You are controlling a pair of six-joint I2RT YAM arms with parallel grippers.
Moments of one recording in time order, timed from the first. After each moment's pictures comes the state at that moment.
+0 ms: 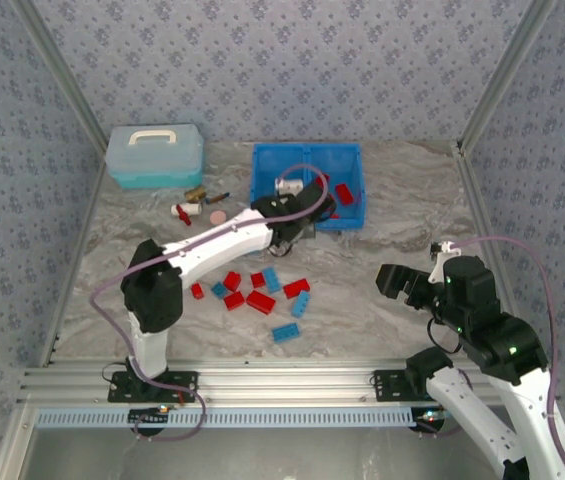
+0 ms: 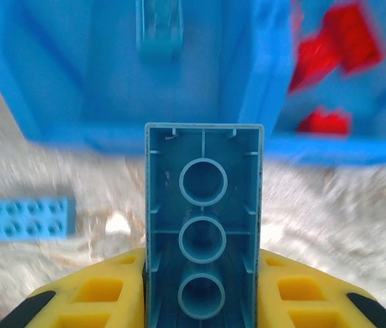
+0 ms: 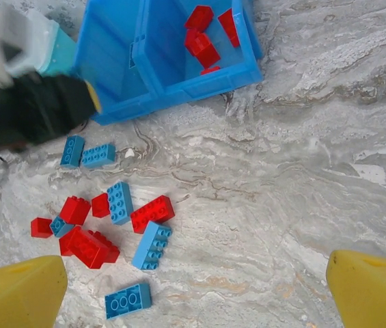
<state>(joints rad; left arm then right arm) -0.92 1.91 1.74 -0.84 -0.47 -0.83 0.41 0.50 0.95 -1.08 -0.02 0.59</state>
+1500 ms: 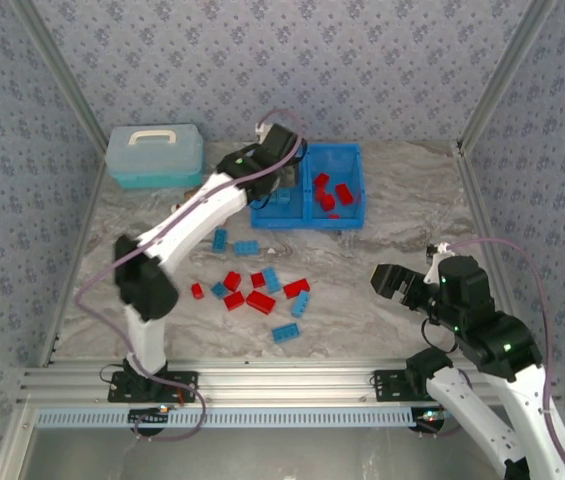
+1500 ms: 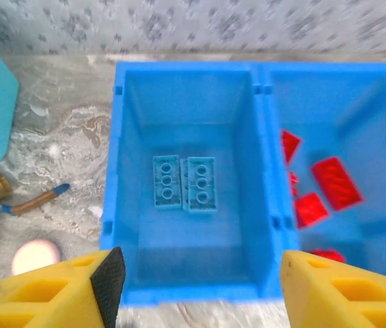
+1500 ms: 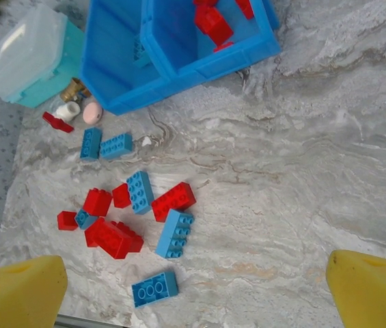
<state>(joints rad) -0.76 1.85 1.92 -0.82 -0.44 -0.53 0.43 0.50 0.90 -1.05 -0.07 0.69</state>
